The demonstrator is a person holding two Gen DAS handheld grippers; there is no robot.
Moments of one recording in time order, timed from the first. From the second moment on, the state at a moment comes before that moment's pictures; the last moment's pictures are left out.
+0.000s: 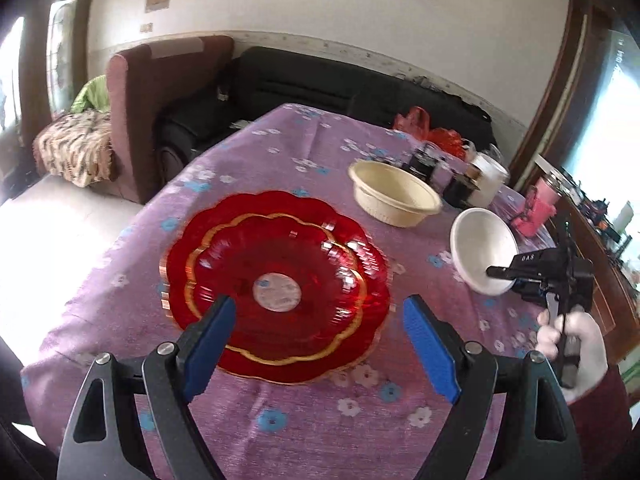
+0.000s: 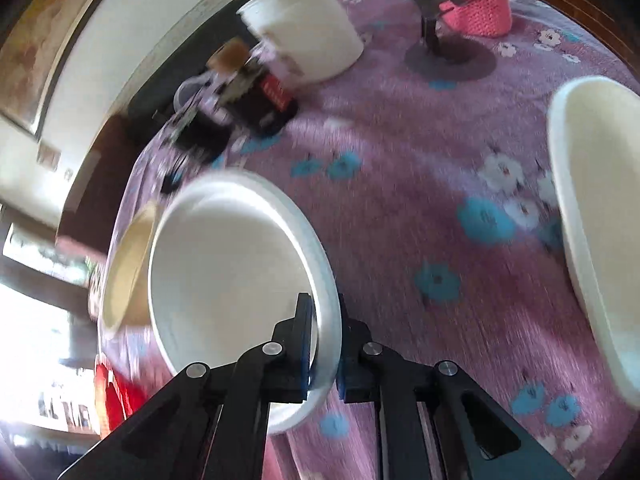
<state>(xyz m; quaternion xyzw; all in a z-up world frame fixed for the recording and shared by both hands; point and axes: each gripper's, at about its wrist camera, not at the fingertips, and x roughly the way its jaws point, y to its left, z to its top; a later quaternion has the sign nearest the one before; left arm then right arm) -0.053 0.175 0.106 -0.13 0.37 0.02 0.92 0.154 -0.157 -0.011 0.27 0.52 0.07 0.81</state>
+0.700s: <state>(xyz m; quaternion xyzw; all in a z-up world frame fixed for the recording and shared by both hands) -0.004 0.046 0.037 -0.04 0.49 -0.06 0.87 -0.002 -0.127 -0.003 0.12 0.55 0.20 0.80</state>
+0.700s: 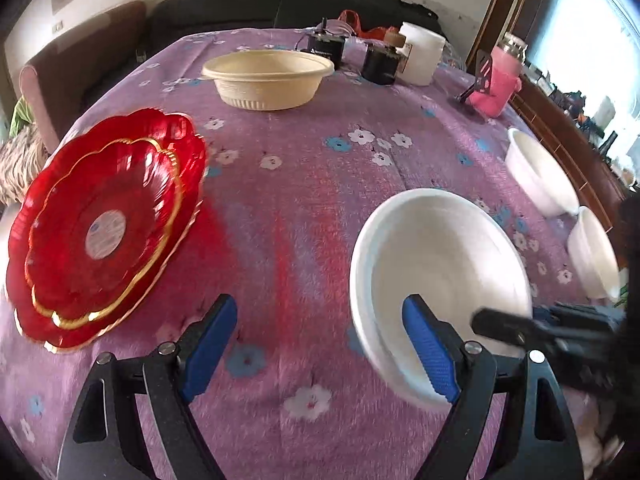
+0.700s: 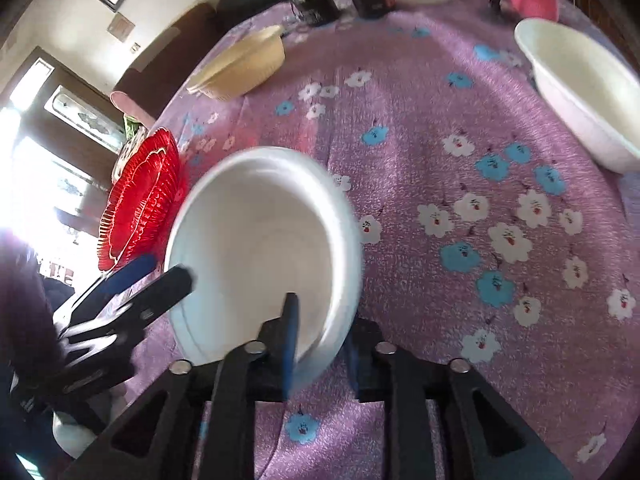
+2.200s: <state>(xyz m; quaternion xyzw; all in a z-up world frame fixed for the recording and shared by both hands) 0.015 0.257 0.074 -0.11 0.42 0.09 0.90 0.087 0.110 0.018 0.03 0.48 0.25 0.84</state>
